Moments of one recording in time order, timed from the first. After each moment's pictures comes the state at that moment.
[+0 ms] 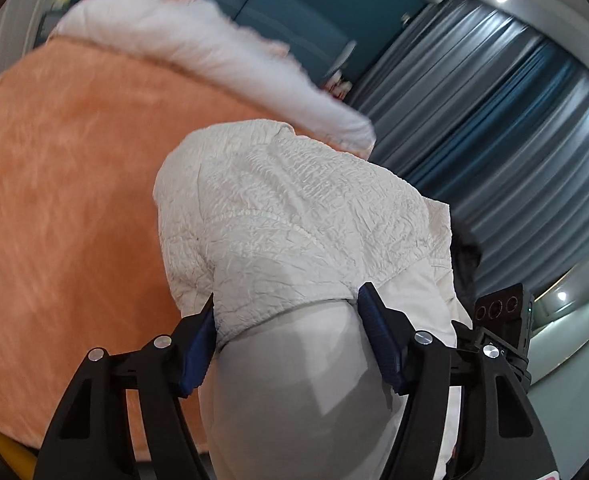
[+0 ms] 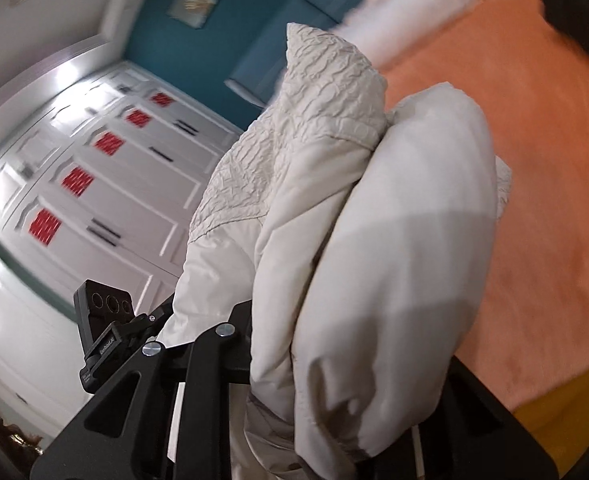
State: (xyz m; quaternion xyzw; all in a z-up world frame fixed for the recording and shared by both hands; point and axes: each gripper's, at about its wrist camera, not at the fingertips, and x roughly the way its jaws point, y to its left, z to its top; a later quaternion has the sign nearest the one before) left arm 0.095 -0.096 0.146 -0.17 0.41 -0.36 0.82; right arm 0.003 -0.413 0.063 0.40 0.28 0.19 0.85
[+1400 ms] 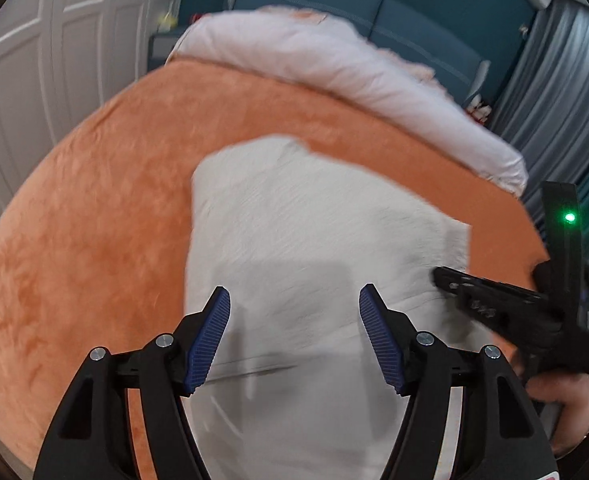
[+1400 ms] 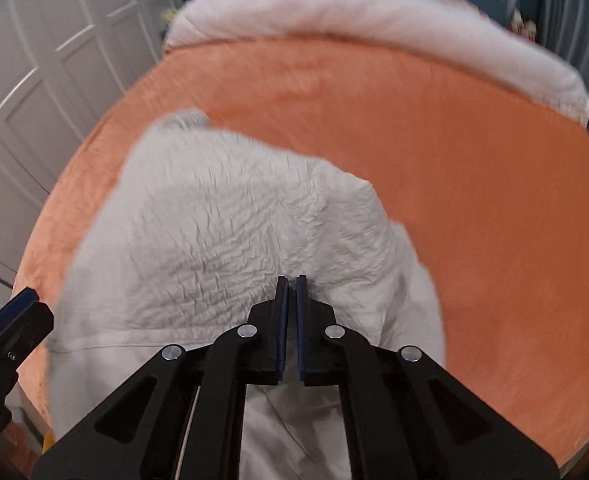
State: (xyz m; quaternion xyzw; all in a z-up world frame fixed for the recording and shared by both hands) left arm 0.265 0.019 0.067 -0.09 0.45 -0.11 0.88; right arm 0.292 -0.216 0.023 0.07 0.49 0.02 0.87
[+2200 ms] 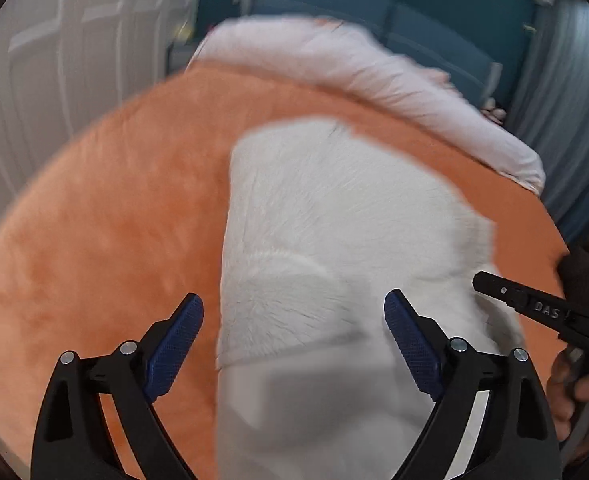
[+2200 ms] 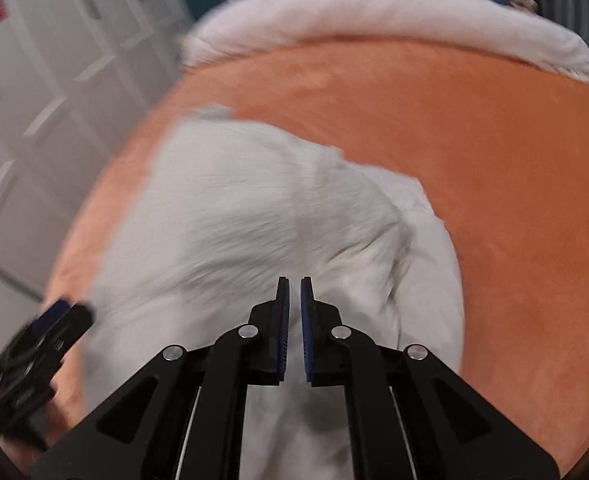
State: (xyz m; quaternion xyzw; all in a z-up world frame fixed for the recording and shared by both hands) left arm 0.213 0.031 0.057 -0.06 0.40 -0.10 0.91; right arm 0.216 -0.214 0.028 0.13 0.44 0.08 0.89
